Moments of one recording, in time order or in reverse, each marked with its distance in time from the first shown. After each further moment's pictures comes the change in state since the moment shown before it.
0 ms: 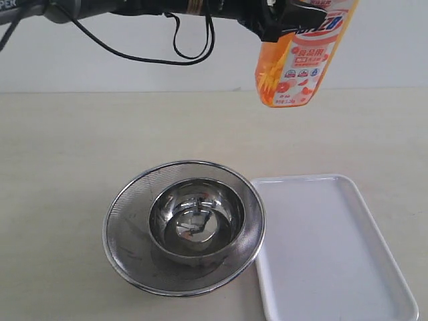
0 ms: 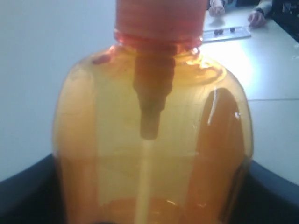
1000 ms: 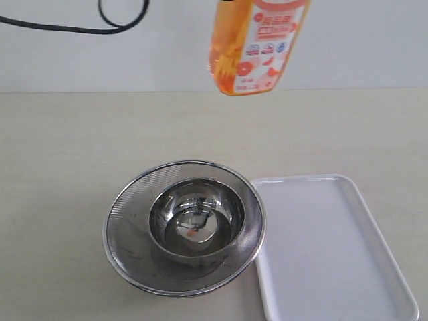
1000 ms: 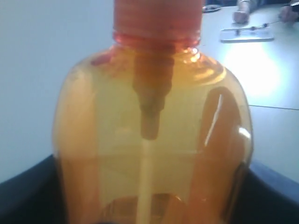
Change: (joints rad) left arm 0.014 -0.441 0.419 0.067 0.175 -0.126; right arm 0.000 0.000 0.000 0.000 0.000 0.000
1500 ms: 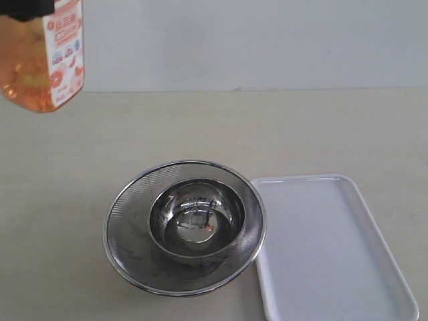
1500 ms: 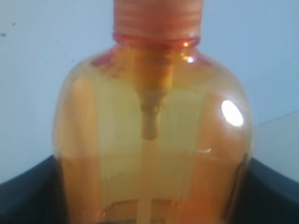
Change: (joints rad) left arm 0.053 -0.653 0.730 -0.036 0.864 -0.038; right arm 0.000 0.000 0.000 0.000 0.000 0.000
